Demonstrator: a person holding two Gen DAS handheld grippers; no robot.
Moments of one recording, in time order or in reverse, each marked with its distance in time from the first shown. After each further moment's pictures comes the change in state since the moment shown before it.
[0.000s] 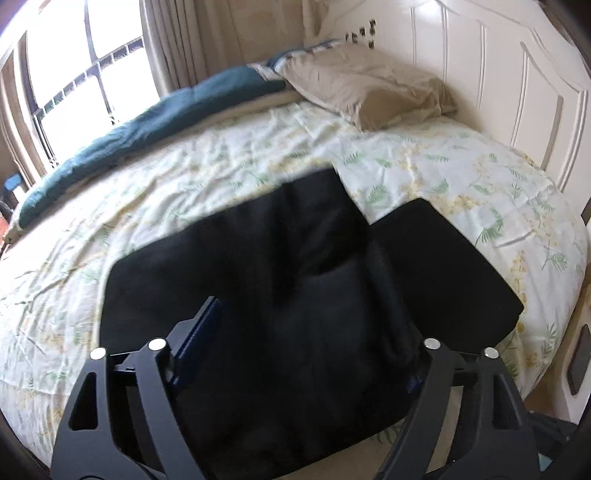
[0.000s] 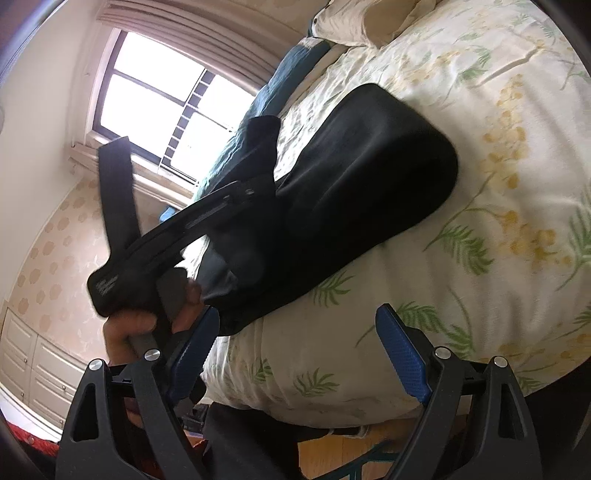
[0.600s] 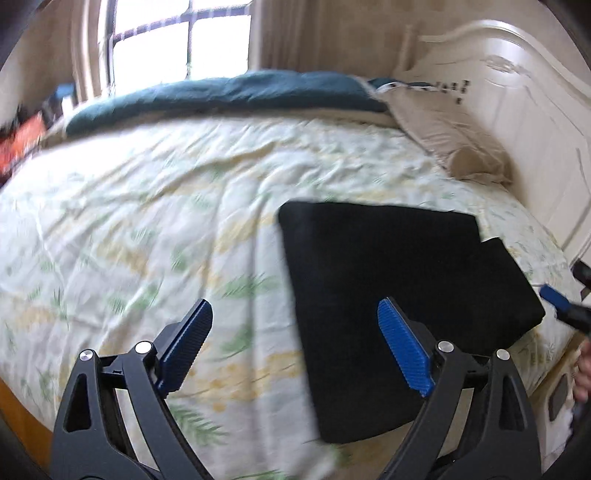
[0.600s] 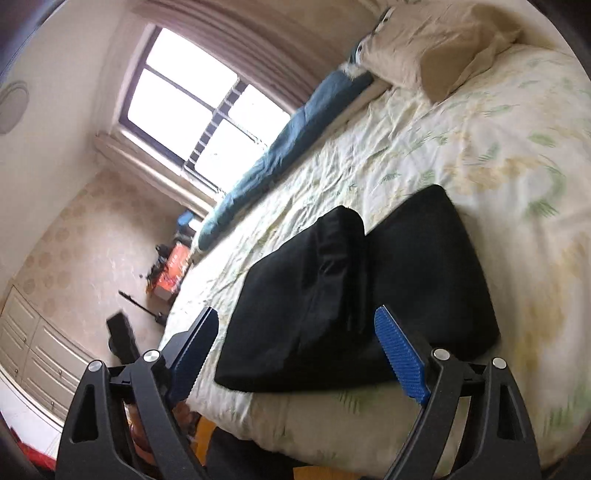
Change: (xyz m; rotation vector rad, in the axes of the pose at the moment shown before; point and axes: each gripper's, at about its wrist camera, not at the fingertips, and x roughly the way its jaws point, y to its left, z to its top) left arm -0.048 0.183 -0.077 -0.354 -0.002 0.017; right arm 0.030 0.032 0.104 -0.133 0.020 0.062
